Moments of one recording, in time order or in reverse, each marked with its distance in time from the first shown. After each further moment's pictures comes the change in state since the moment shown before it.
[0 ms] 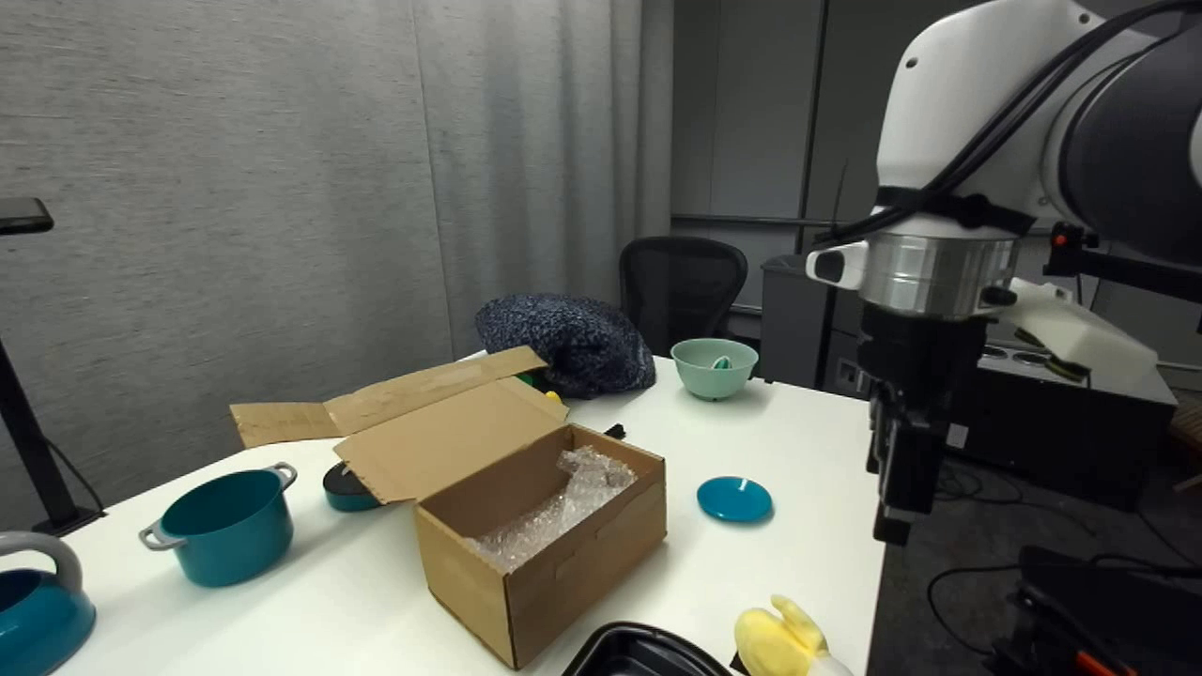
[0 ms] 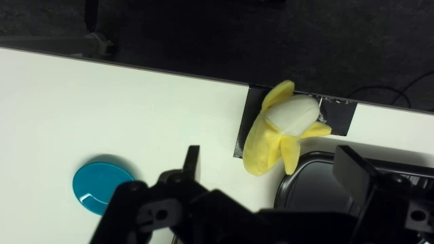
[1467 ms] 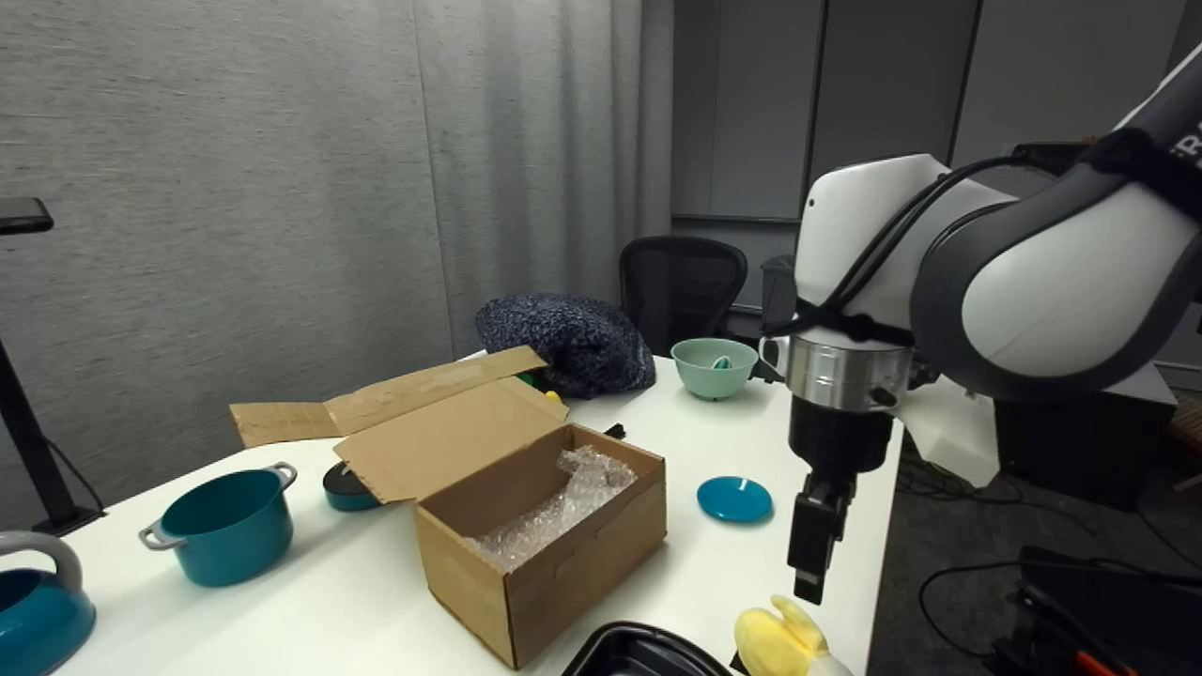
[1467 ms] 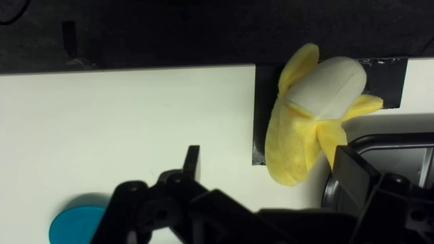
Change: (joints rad) arm -0.029 0.342 0.006 0.070 0.069 0.238 0.108
